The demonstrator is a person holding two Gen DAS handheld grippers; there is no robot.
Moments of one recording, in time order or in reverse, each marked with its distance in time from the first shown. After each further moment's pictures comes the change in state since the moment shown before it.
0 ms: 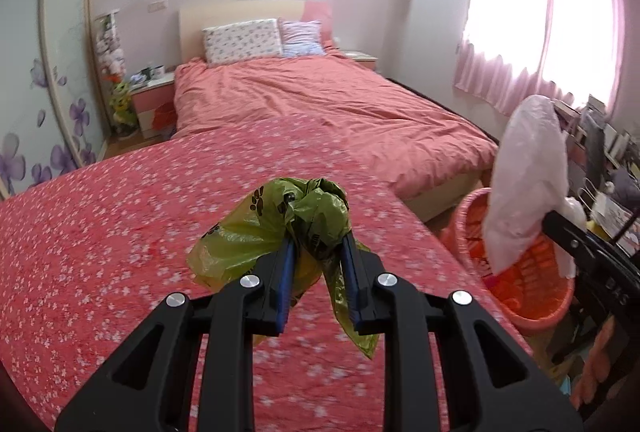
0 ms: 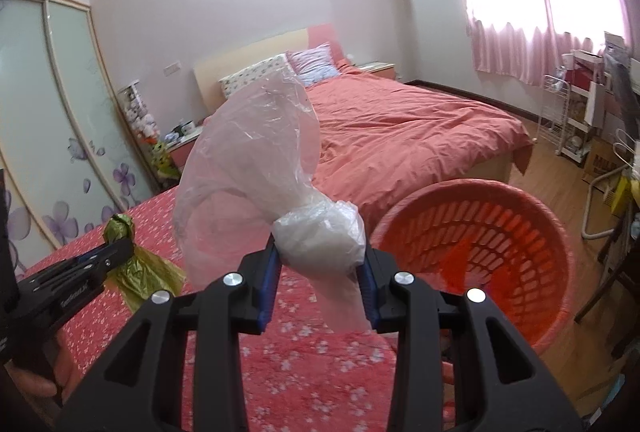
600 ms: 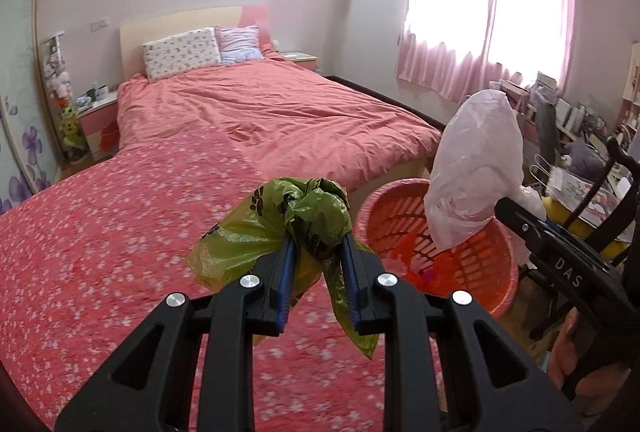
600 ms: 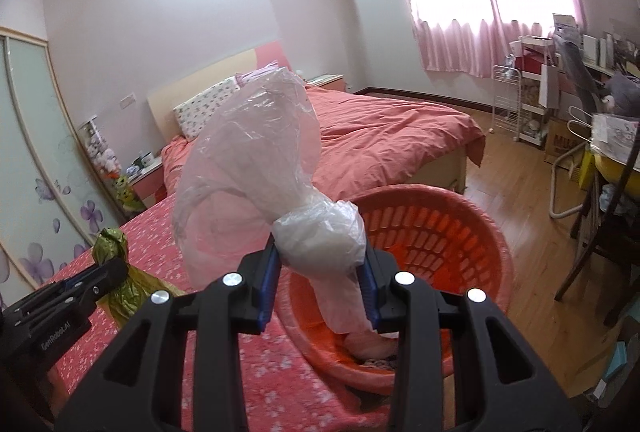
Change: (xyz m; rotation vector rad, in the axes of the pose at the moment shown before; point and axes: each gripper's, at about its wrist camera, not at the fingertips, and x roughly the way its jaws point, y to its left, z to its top) left arm 0.010 -0.082 0.001 0.098 -0.001 -0.168; right arm -0.023 -0.072 0.002 0.115 -0.059 -0.133
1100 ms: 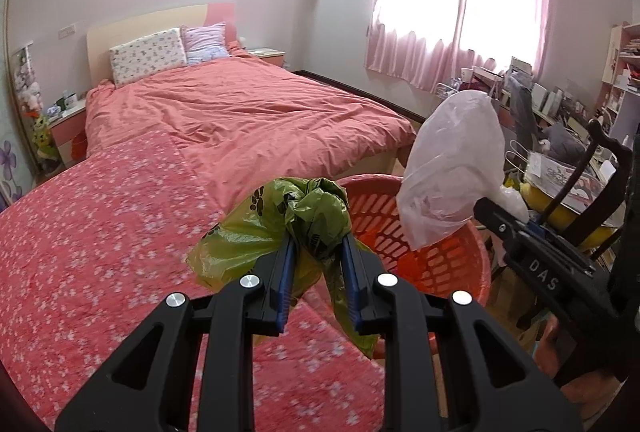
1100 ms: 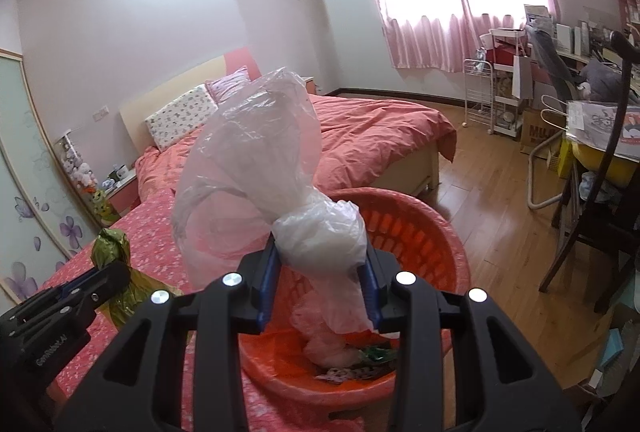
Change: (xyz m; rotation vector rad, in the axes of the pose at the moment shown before) left arm 0.032 -0.052 0.005 0.055 0.016 -0.087; right arm 0.012 -0.046 0.002 0.053 -0.006 -0.087
